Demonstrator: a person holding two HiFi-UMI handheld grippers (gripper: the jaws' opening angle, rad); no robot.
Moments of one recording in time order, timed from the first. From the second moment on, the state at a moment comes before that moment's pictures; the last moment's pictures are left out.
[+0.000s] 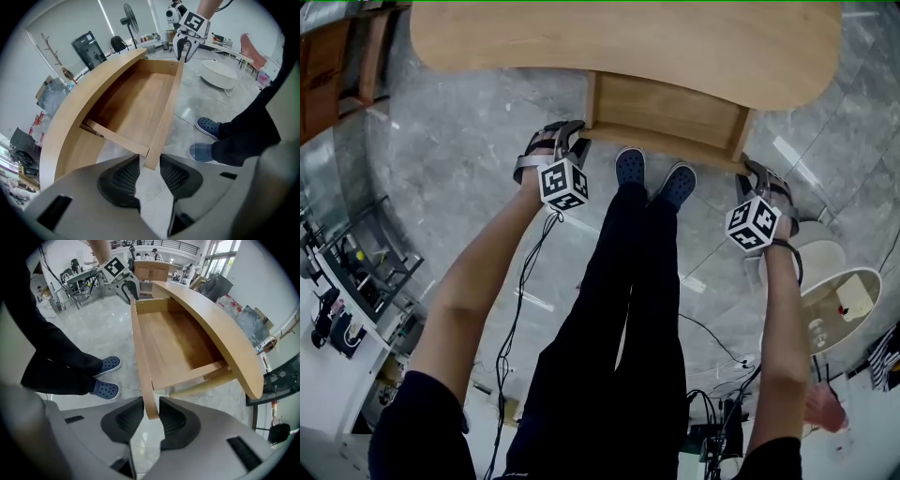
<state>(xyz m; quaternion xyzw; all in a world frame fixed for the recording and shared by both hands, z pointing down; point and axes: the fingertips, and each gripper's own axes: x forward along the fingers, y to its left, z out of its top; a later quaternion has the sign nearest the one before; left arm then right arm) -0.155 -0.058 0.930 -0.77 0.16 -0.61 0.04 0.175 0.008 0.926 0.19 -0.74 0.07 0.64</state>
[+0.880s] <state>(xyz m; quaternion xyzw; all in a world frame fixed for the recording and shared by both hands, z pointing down) -0.157 -0.055 0.933 -0.72 0.17 -0.67 0.04 0.178 0.007 0.927 0.19 -0.74 0.07 0.64</state>
